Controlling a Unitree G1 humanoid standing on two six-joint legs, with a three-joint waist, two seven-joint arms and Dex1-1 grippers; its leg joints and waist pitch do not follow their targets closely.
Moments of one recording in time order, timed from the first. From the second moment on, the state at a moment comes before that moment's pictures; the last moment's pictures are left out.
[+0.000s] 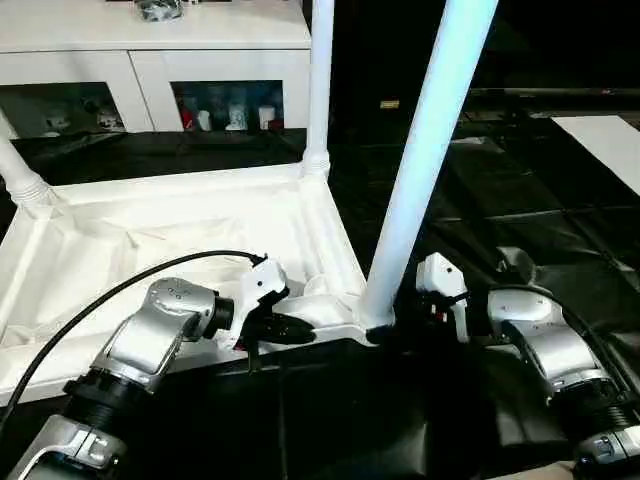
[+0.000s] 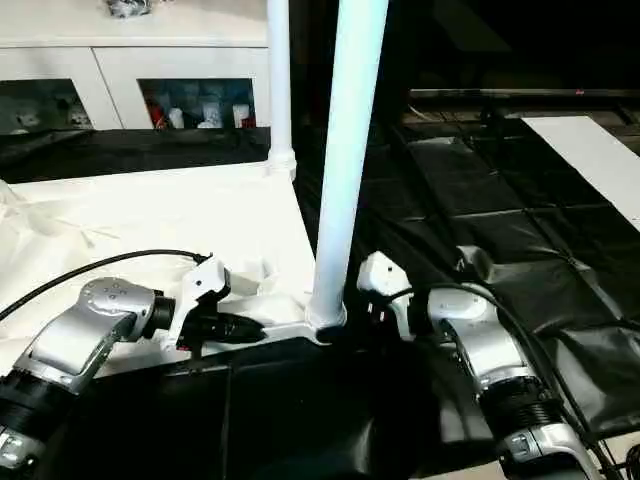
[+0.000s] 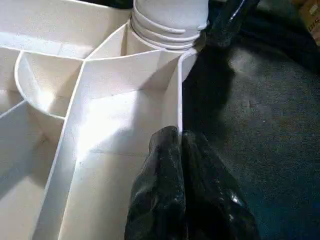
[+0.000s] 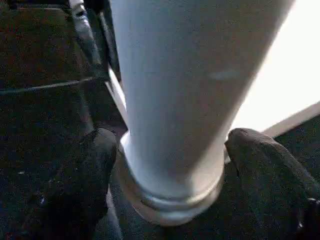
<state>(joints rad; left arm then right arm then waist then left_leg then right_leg) -0.42 0.46 -0.30 0.24 -0.12 0.42 -1.22 -0.41 -0.44 0.21 0.43 0.13 0.03 1.21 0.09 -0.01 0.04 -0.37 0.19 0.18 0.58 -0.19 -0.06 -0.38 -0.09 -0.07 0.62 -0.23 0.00</state>
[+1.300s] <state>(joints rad) -0.47 0.29 -0.25 0.34 -0.06 0.47 -0.92 -0.40 -0.16 0.07 0.46 0.10 0.18 0.66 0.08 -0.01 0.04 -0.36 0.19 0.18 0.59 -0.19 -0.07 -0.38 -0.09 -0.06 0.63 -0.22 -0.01</state>
